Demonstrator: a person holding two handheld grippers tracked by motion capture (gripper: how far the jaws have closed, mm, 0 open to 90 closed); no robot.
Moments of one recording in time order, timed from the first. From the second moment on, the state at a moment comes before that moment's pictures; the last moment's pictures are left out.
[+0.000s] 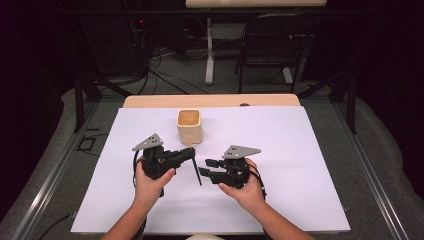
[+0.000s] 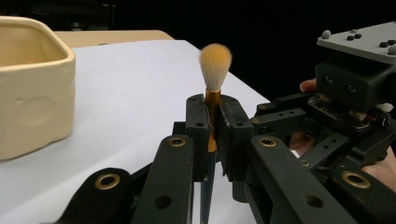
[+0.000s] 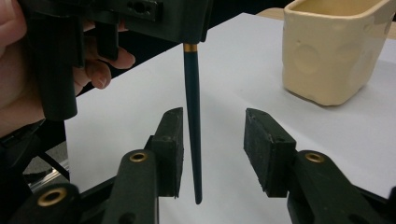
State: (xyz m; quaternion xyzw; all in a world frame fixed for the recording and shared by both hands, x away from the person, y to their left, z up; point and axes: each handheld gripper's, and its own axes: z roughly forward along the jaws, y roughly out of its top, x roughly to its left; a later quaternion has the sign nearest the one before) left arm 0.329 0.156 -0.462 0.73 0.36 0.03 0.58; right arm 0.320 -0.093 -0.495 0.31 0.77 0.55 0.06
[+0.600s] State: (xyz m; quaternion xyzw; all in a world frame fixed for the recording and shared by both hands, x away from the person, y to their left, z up) left arm 0.326 0.163 -0.457 0.73 0.36 0.06 0.58; right arm 0.318 -0.109 -0.496 0.31 0.79 0.52 0.09
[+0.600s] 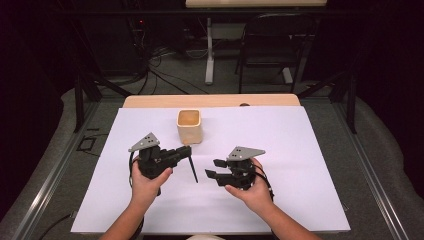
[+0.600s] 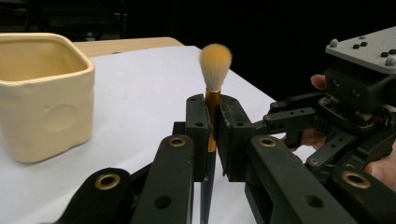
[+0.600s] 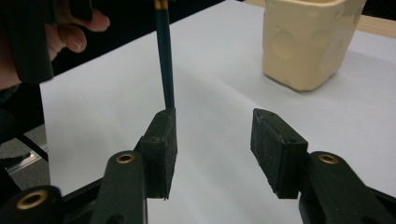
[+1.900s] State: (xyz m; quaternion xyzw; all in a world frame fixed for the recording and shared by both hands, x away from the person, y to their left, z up) left arm 0.342 0.166 -0.439 0.74 0.37 0.11 0.55; right arm 0.313 -0.139 -0.517 0.35 0.77 0.52 0.11
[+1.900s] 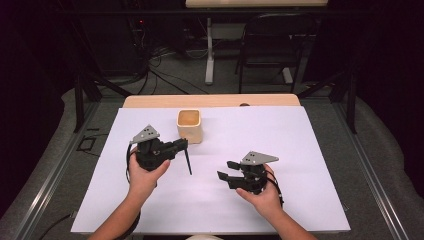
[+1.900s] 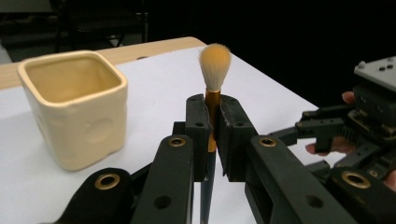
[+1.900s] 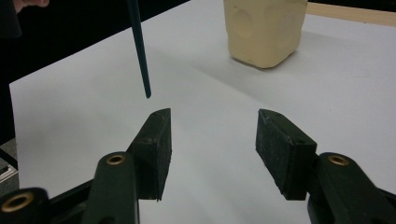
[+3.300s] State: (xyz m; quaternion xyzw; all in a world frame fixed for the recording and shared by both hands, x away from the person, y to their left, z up) left arm 0.368 0.135 -0.363 0.74 0.37 0.17 0.53; right arm 0.313 -0.153 -0.523 0.36 0.76 0.53 0.11
